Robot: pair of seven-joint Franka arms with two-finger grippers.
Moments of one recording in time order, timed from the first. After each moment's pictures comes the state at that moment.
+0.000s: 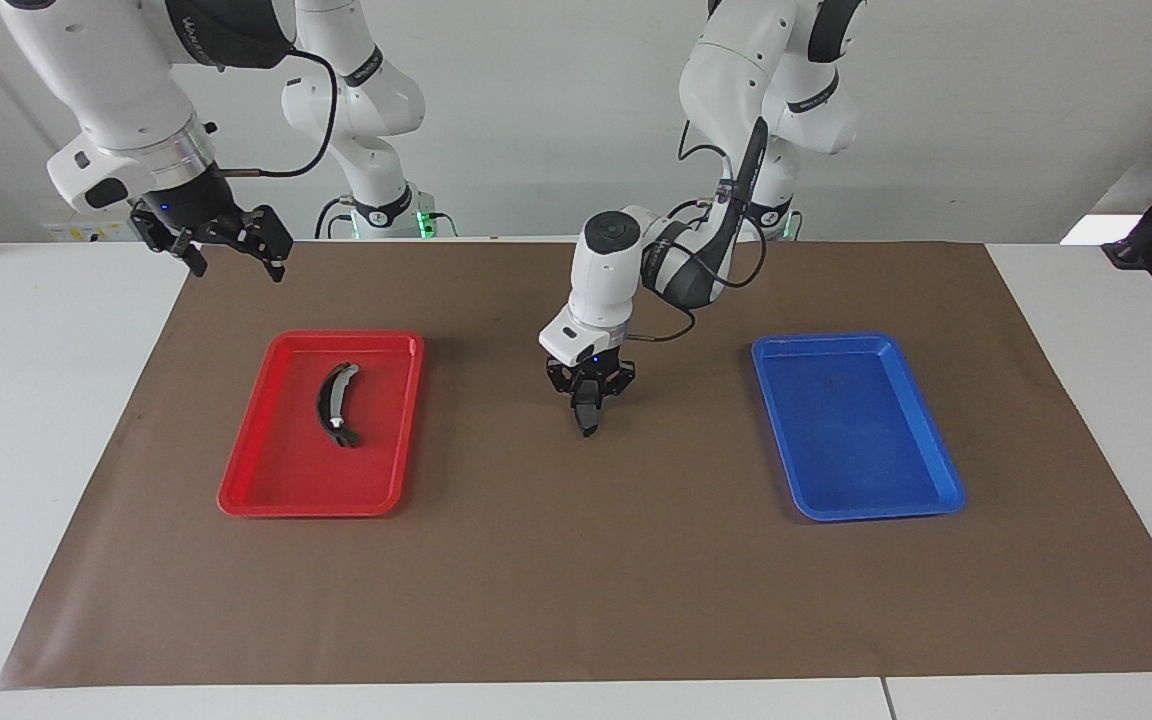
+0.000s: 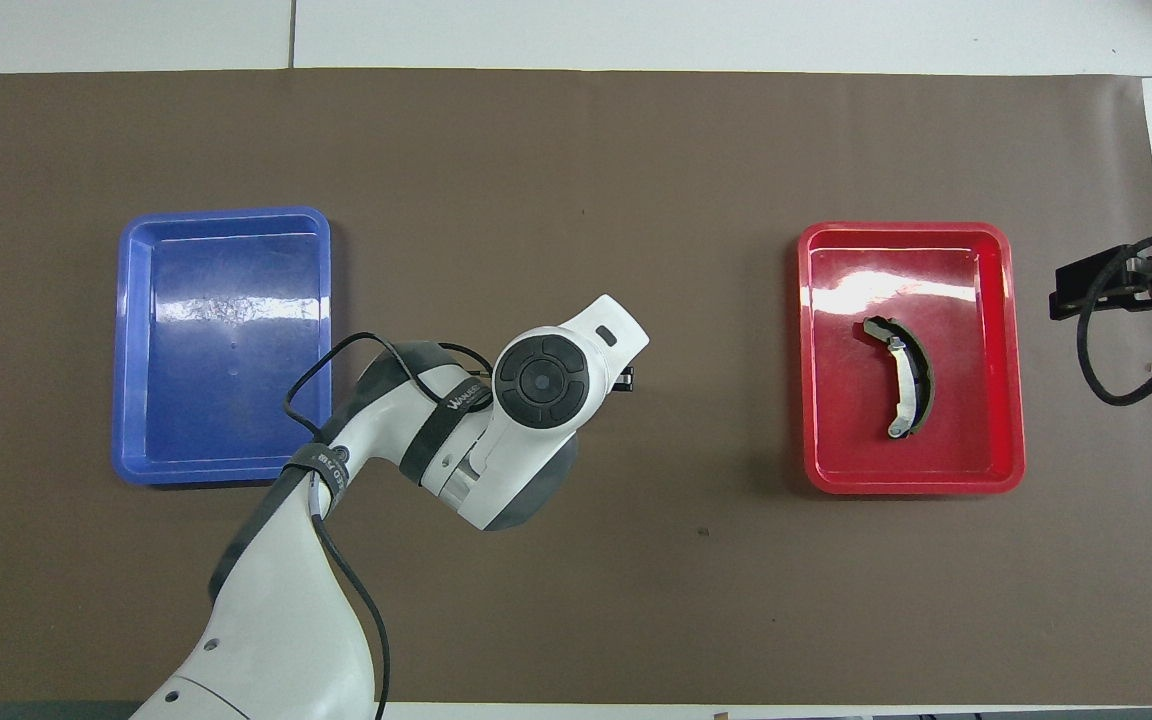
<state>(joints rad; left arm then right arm) -0.80 0.40 0.04 -1.89 -0.01 2.43 -0.62 0.02 -0.02 -0.04 -1.60 -0.02 1.52 0.08</state>
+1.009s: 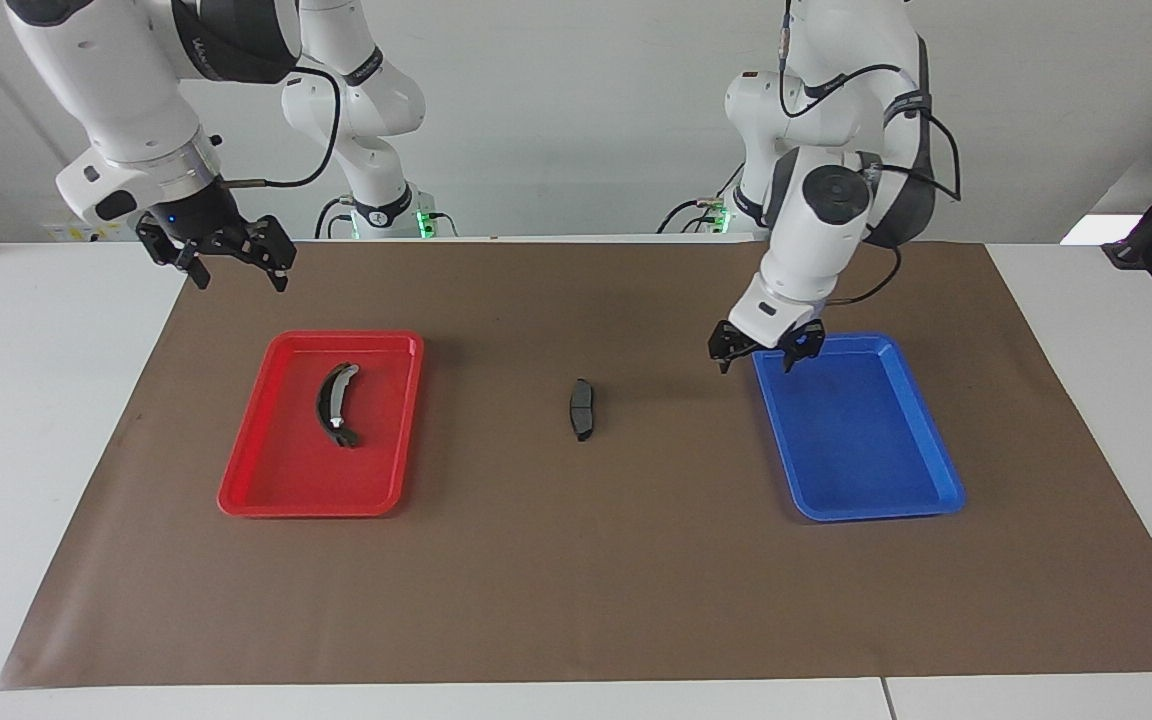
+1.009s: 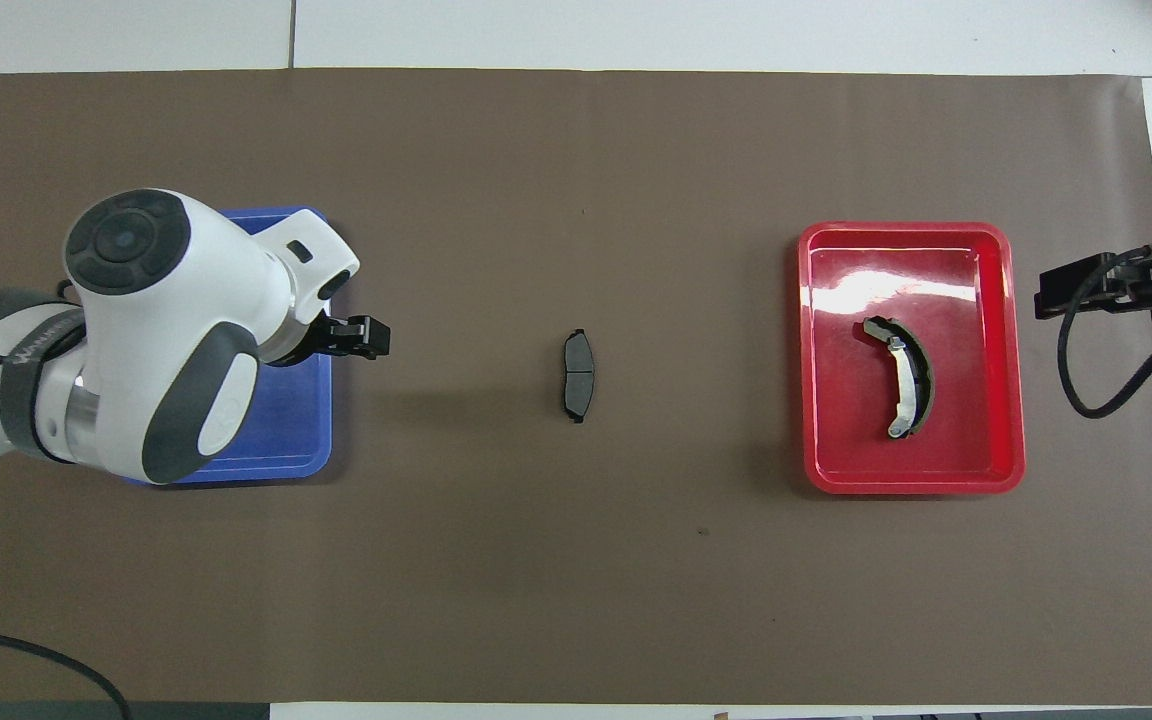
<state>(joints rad) -0.40 0.06 0.08 -1.98 -0.01 1.98 -0.22 0.02 -0.06 -0.04 -1.74 -0.02 1.68 0.03</state>
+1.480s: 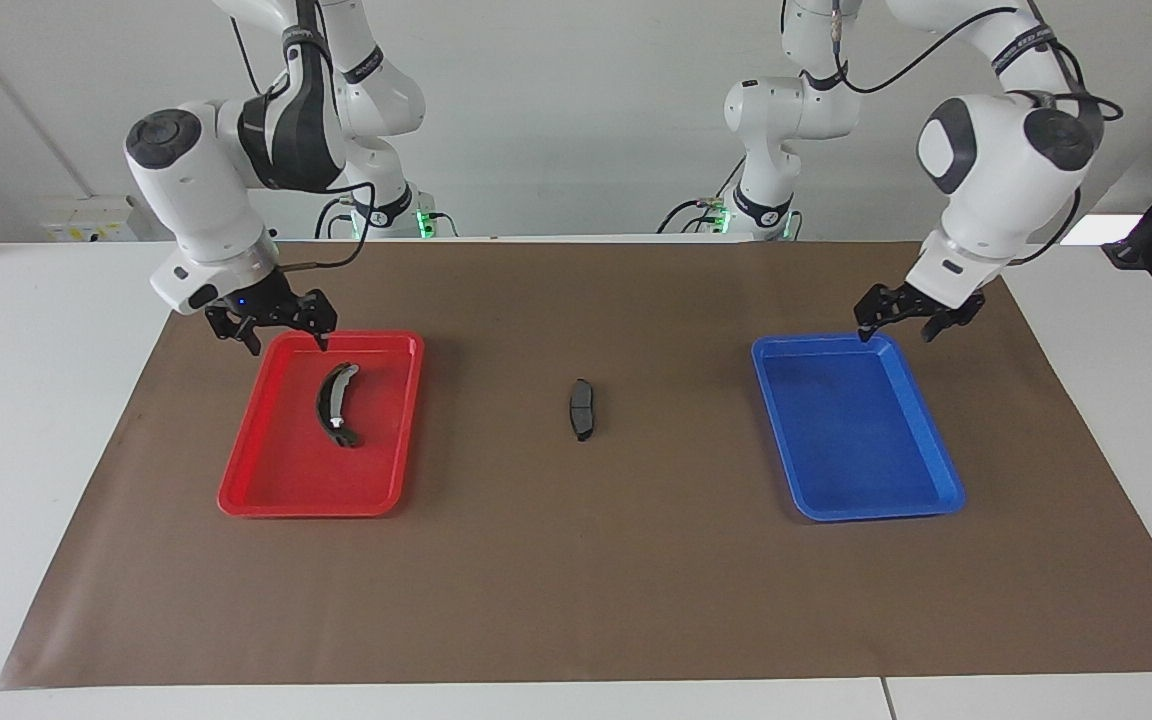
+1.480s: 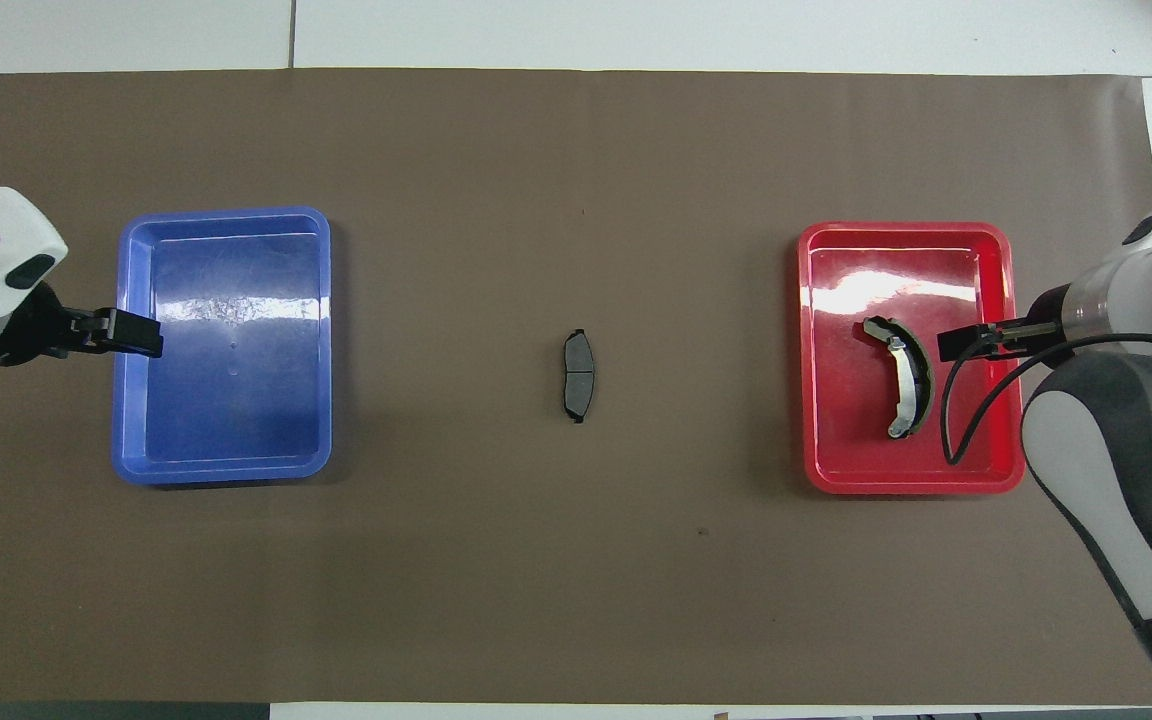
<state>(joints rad) -0.08 -0.06 0.08 -1.93 -0.01 1.83 0.10 0.01 -0.06 -0.04 -2.14 0.00 2.11 -0.12</state>
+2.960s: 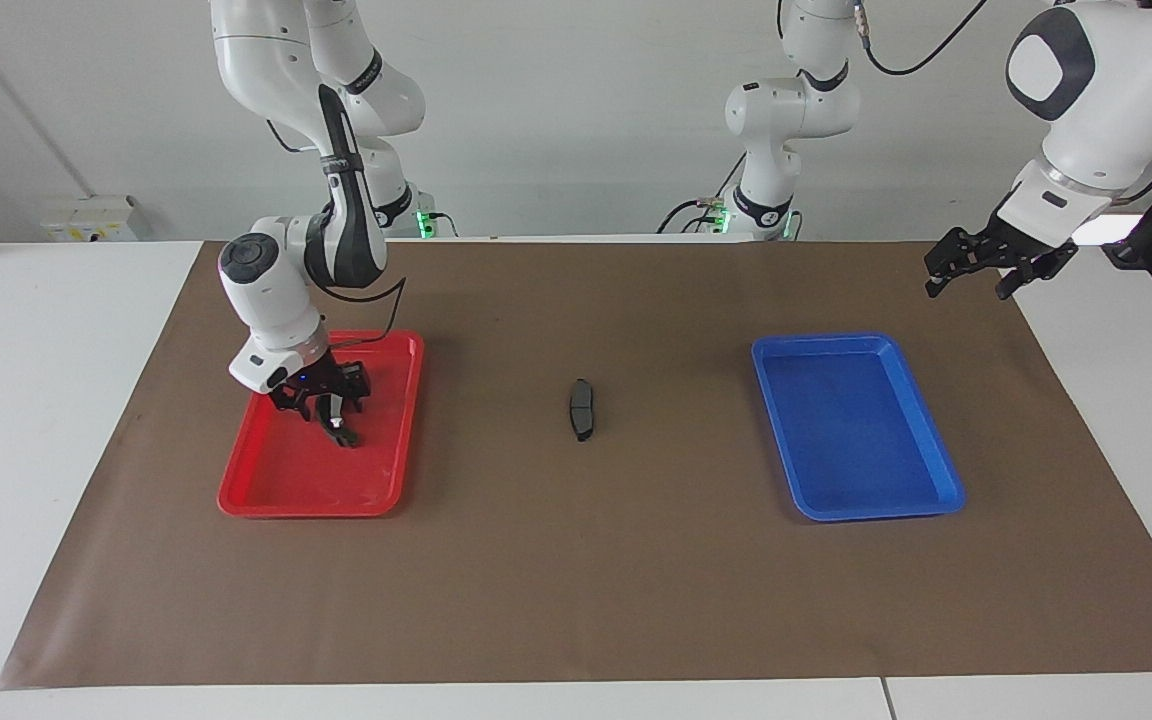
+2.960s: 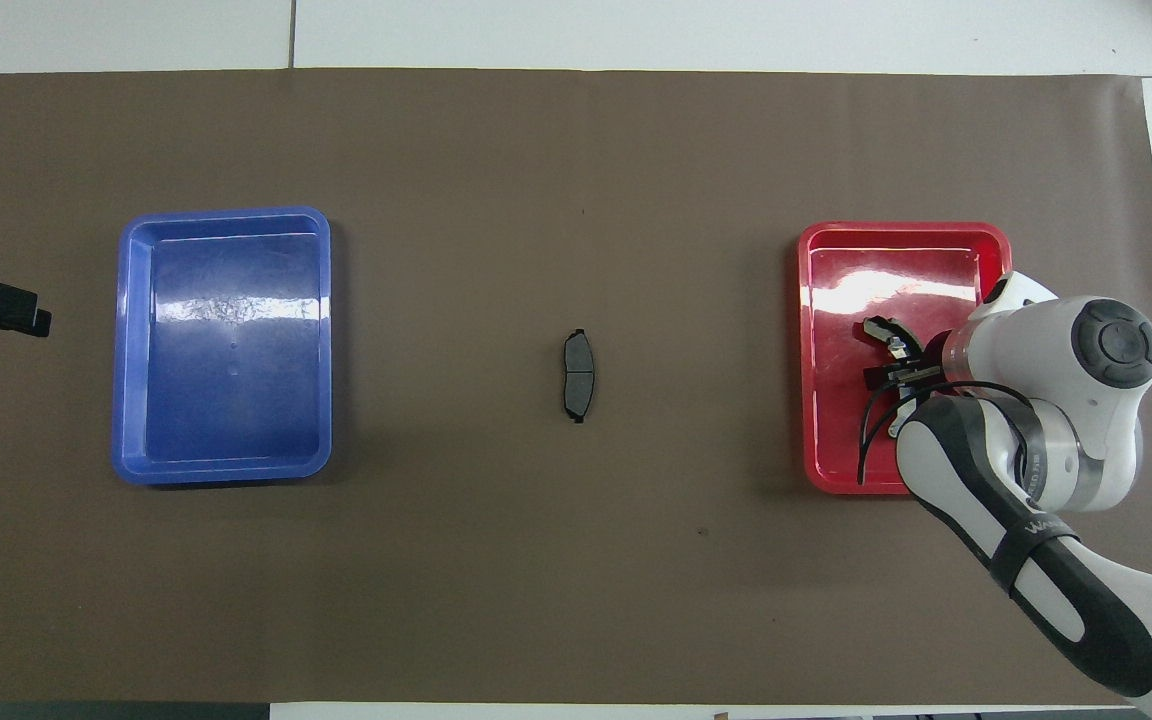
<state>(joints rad) -0.02 -0.01 0.06 -1.67 -0.01 1.61 0.16 0.02 0.13 -0.04 -2.34 0.01 2.51 -0.20</state>
